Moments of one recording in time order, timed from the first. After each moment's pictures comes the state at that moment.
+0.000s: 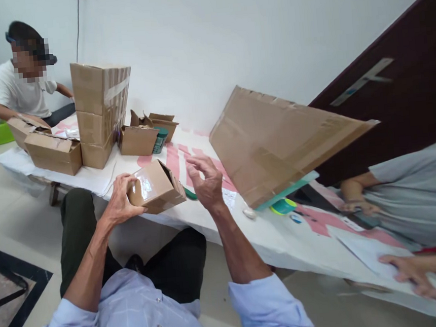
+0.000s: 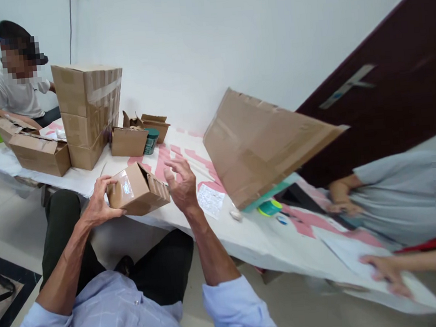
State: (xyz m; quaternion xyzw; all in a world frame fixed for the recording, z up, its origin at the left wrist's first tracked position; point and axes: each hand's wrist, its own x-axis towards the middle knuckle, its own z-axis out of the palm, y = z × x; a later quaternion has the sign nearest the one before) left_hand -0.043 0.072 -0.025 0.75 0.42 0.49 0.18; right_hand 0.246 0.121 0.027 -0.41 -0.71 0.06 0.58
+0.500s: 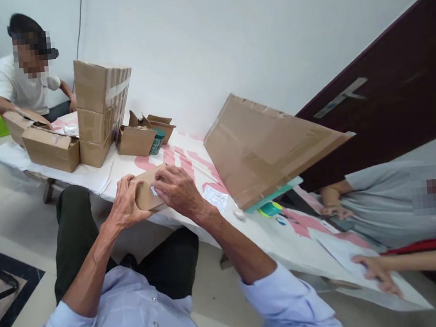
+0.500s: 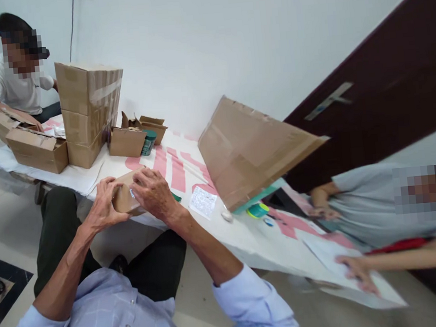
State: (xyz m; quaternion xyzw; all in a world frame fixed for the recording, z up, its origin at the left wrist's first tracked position) left_hand -0.015 0.051 -0.020 0.75 0.43 0.48 0.14; right_hand 0.191 0.079 0.060 -0.29 -0.91 -0.22 0.20
